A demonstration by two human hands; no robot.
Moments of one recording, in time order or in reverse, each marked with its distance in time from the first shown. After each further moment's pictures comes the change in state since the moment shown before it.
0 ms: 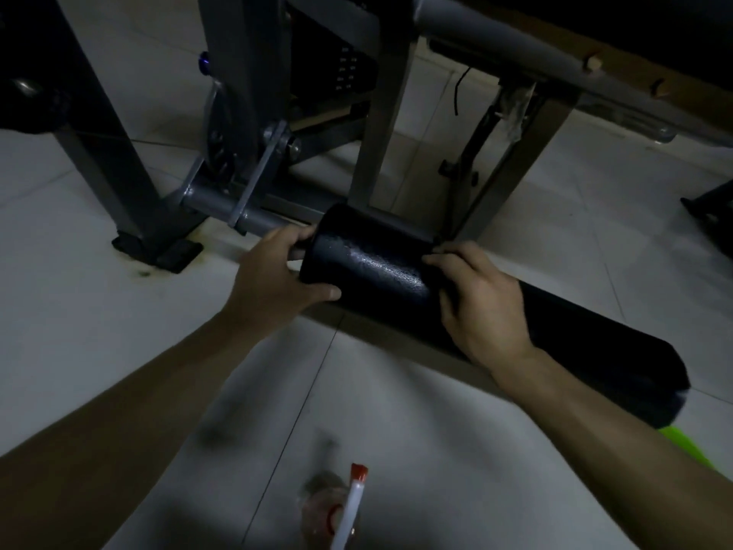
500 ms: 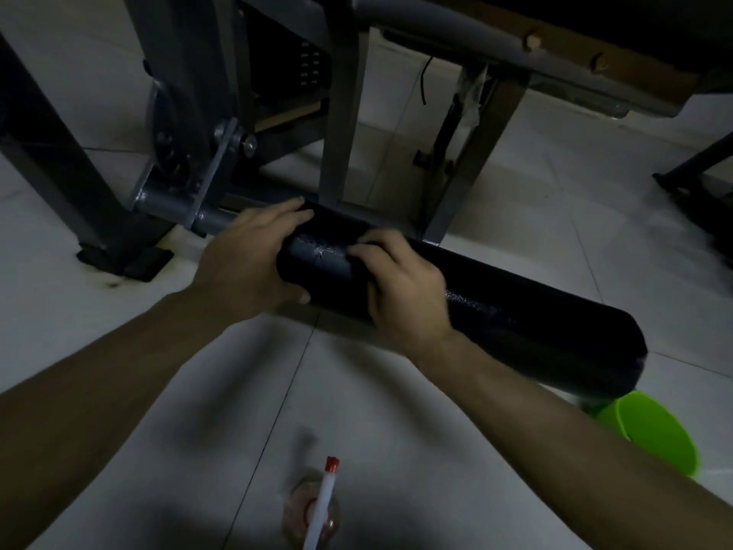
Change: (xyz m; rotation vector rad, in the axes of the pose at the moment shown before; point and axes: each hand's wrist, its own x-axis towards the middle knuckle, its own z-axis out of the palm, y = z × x) left_hand 0.020 0.026 -0.002 0.517 -0.159 0.370; right_hand 0.002 -0.026 0.029 0.108 0.100 -0.051
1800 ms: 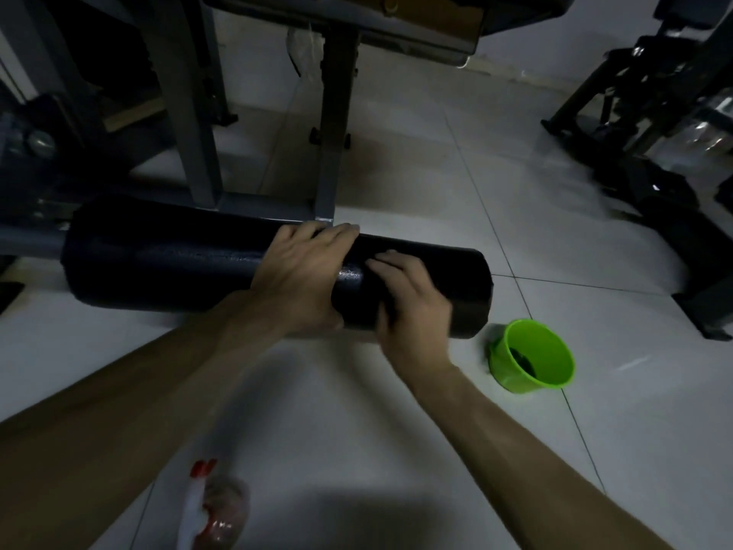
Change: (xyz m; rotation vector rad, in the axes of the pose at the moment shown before) left_hand 0.052 0.210 0.104 0.202 -0.201 0.311; right_hand -0.132 0.090 -0.101 0.001 0.134 0.407
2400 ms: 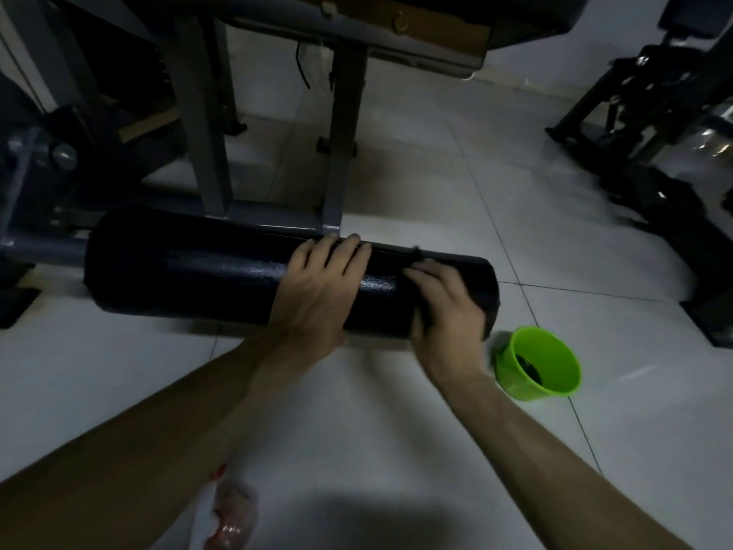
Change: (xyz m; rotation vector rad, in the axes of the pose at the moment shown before) left_hand -0.016 0.019 0.011 0.138 0.024 -0.036; right_hand -0.006 0.025 -0.016 -0.098 0.039 0.044
